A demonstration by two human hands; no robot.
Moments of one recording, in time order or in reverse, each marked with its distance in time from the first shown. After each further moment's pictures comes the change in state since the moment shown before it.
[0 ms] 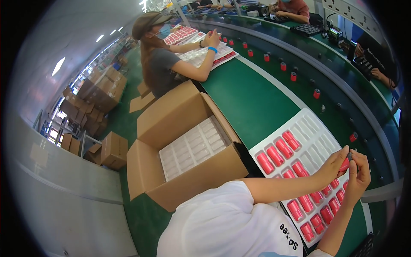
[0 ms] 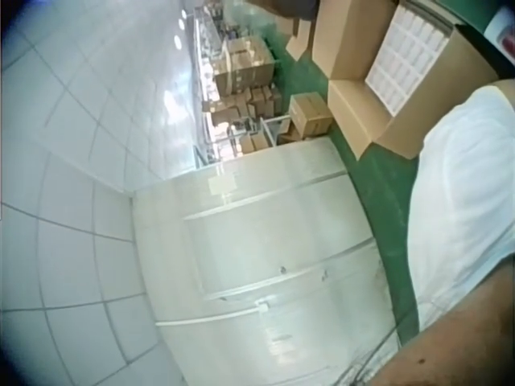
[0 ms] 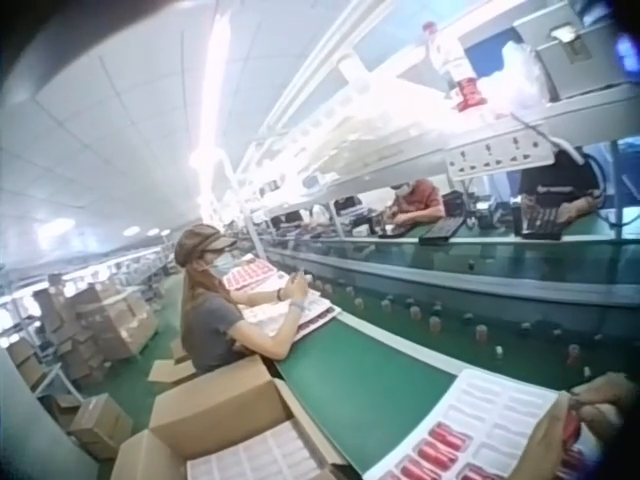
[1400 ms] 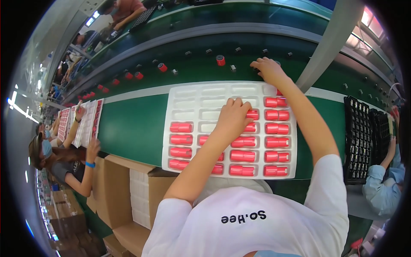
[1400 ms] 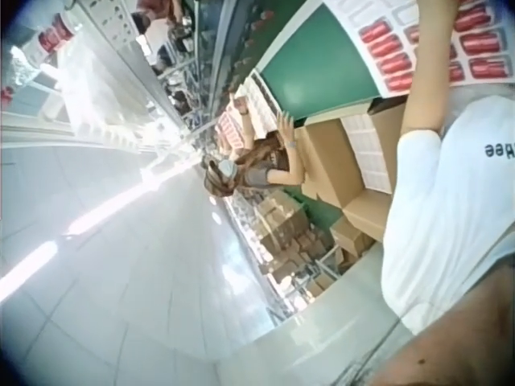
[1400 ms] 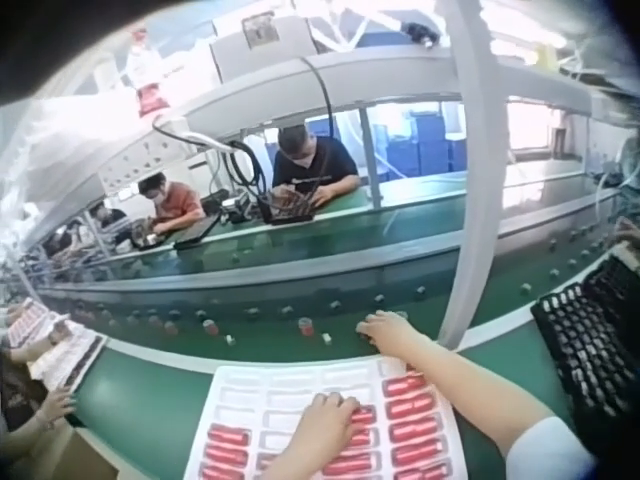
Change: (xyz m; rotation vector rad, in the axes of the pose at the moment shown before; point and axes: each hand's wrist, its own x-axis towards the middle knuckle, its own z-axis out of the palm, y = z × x) left_hand 0.030 -0.030 -0.047 1.764 -0.588 0.189; right_hand 0.026 0.183 -0.070 -0.992 -0.422 0.226
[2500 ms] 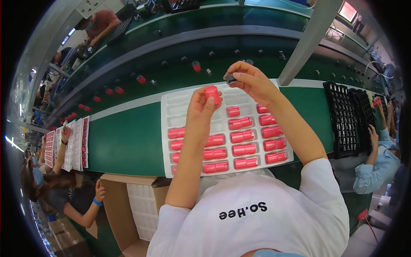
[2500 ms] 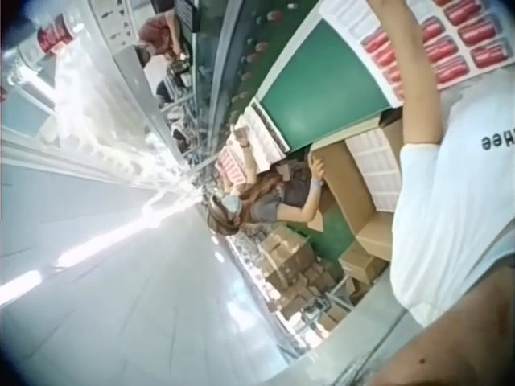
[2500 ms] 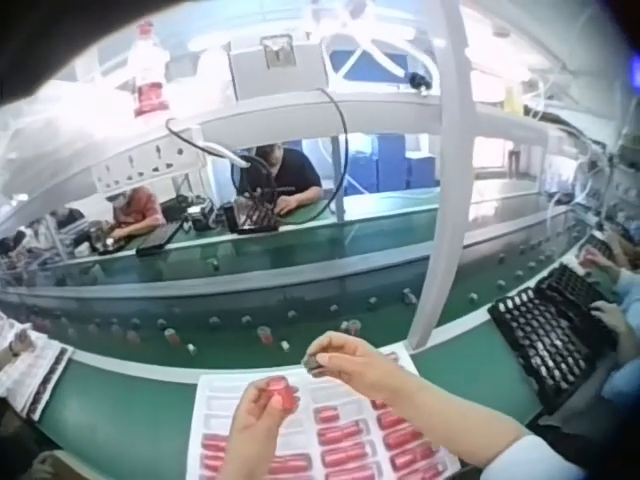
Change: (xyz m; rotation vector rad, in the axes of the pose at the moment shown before) left_hand -0.029 -0.012 -0.074 -1.418 0.232 -0.289; right_hand -0.047 -0.126 -0.078 1.721 0.155 0.183
